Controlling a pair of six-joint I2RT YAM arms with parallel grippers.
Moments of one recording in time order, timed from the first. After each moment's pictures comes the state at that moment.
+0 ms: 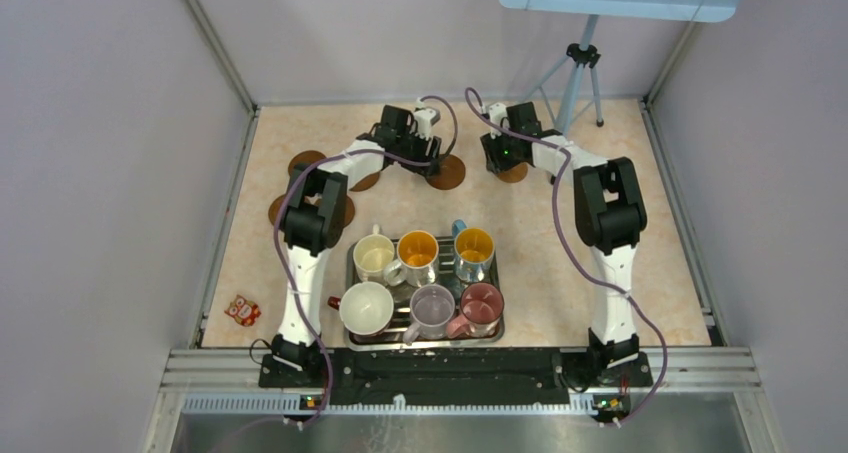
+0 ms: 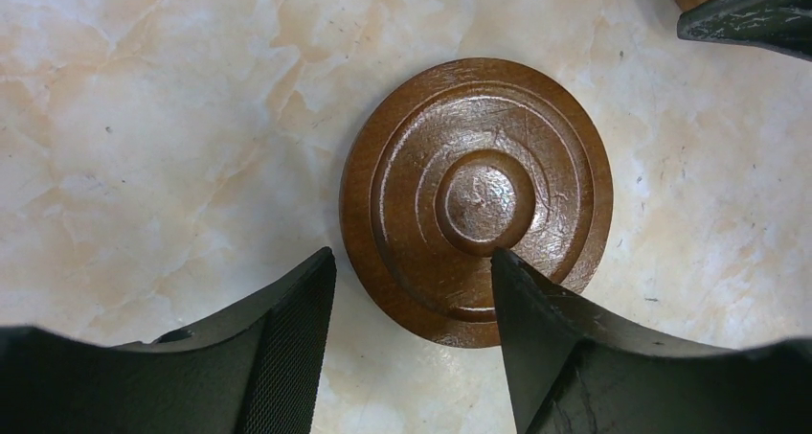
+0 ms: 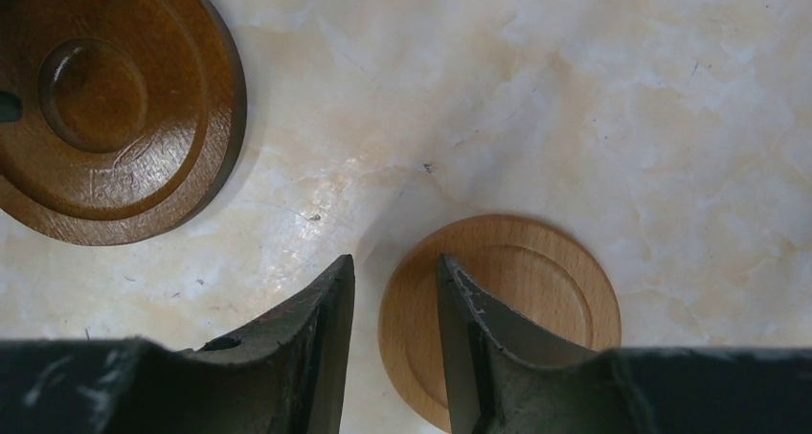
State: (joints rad) left arm -0.36 2.28 1.74 -0.24 0.41 0.06; right arm 0.31 2.19 1.63 -0.28 -0.22 -0.20
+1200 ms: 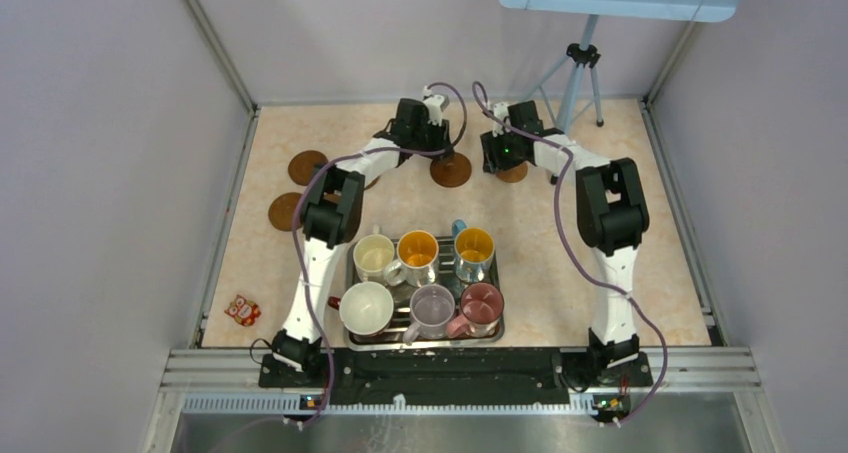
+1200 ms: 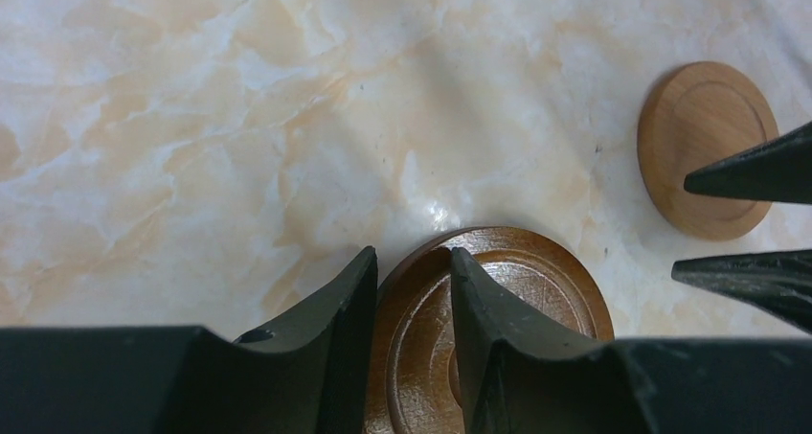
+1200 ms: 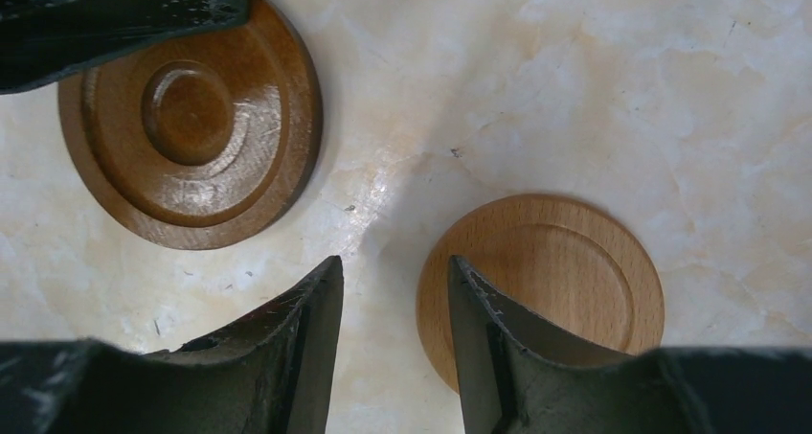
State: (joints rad) left arm -0.39 2.47 1.96 -0.09 0.38 -0.13; right arm 0.30 2.17 1.63 -0.31 -0.26 -0.09
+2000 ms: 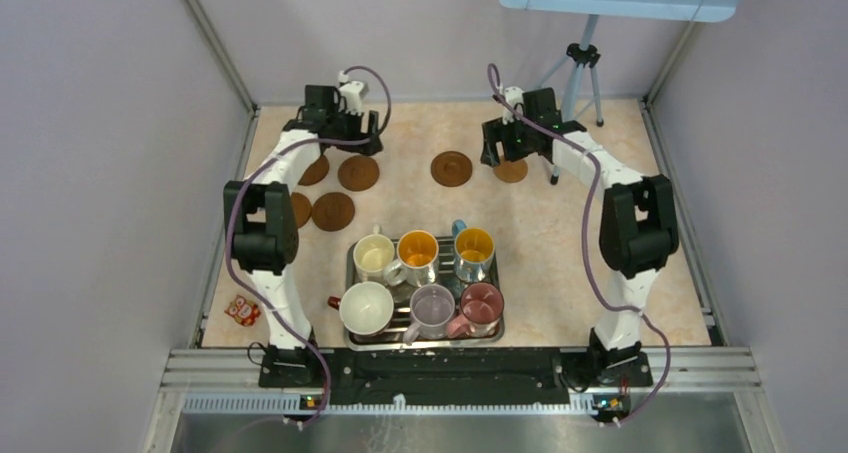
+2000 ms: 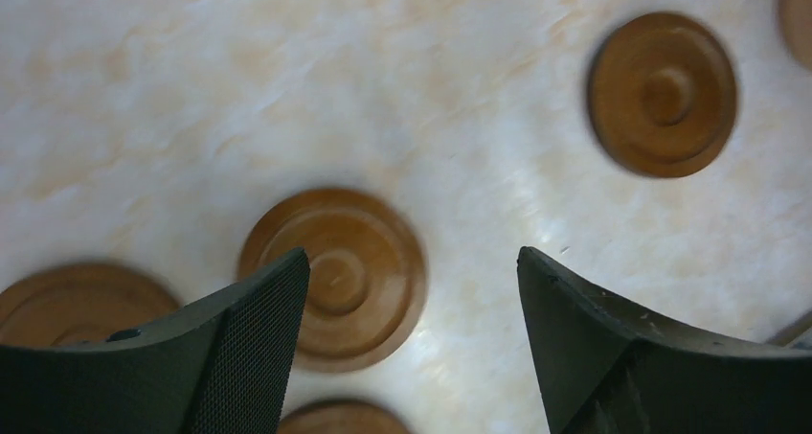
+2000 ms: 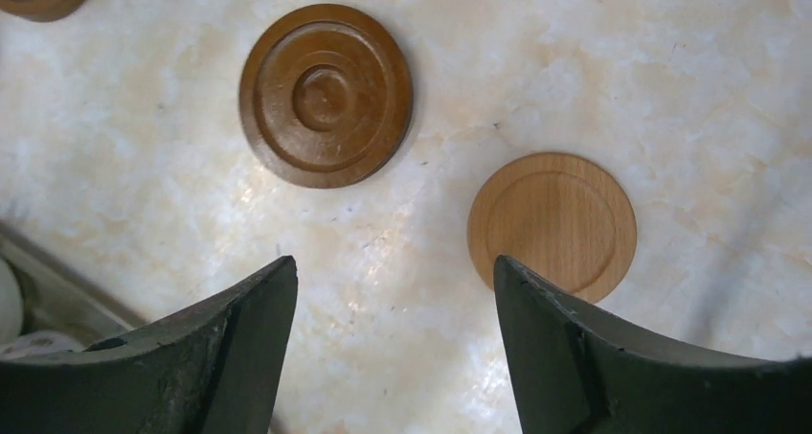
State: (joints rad) left arm -0.13 2.00 1.63 -0.35 0.39 0.08; right arm 0.30 1.96 1.56 -0.36 -0.30 -0.04
